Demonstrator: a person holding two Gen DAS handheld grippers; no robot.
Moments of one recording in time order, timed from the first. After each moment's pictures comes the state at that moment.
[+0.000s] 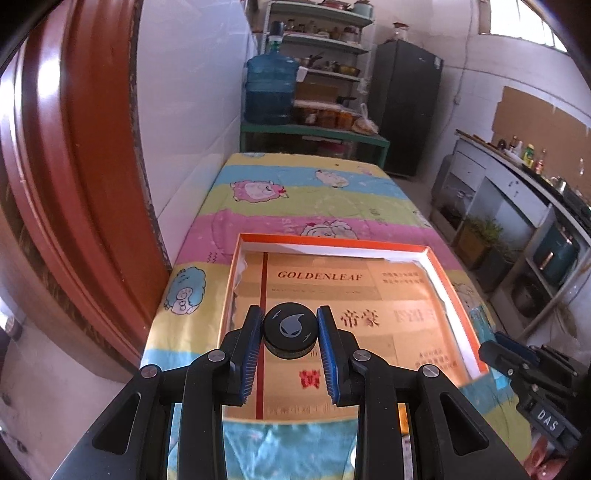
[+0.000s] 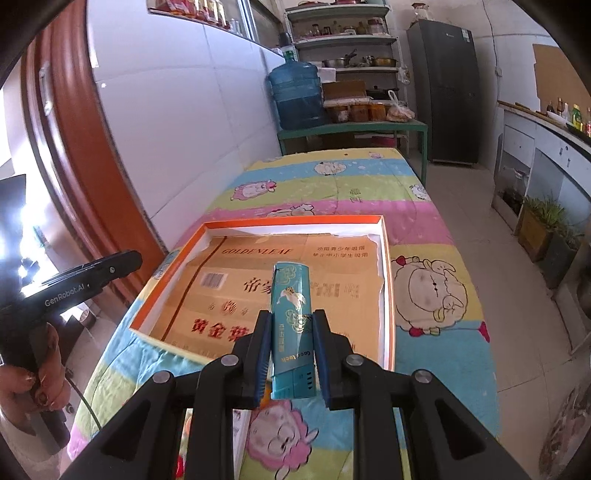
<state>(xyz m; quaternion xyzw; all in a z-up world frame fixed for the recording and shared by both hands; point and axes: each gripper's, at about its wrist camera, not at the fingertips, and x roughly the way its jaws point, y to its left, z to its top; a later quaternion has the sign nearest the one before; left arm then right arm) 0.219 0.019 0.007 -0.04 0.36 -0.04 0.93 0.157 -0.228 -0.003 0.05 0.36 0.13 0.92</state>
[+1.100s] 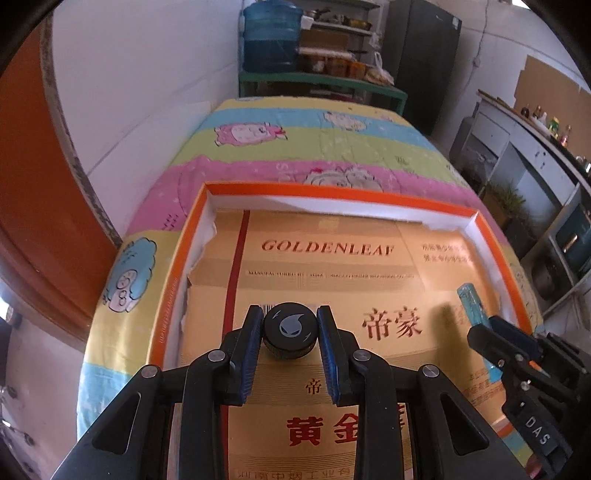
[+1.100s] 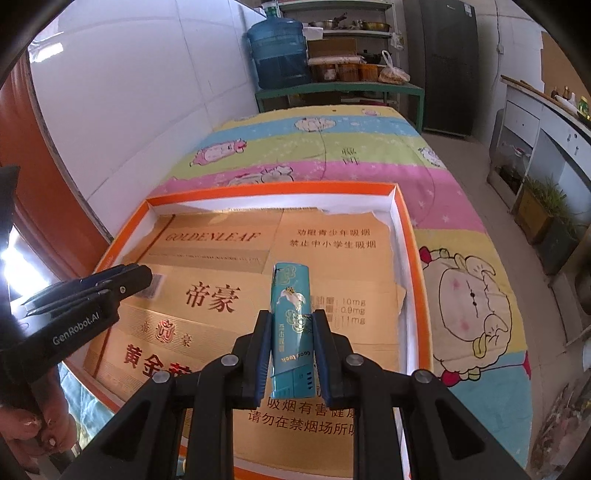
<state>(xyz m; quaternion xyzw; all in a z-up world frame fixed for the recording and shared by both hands) 0.300 -0.013 -0.071 -0.02 0.45 -0.03 0.89 0.239 -0.213 -0.060 0.03 0.43 0.09 0.90</state>
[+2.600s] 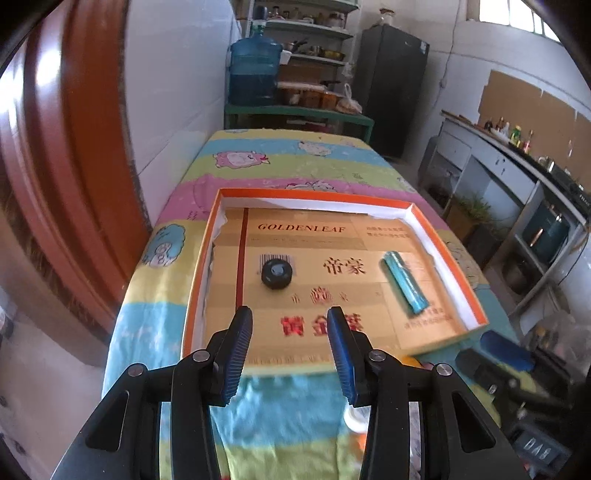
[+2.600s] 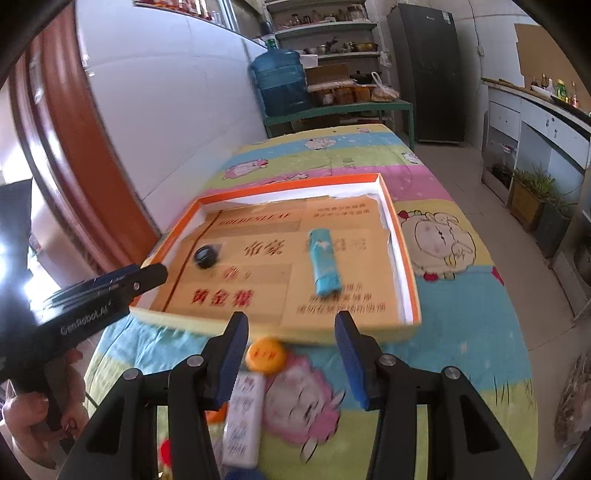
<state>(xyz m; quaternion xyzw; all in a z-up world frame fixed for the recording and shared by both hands) 0.177 0.008 -0.028 -0.04 0.38 -0.08 0.92 0.105 -0.208 -0.031 0.07 0.38 0.10 0.92</state>
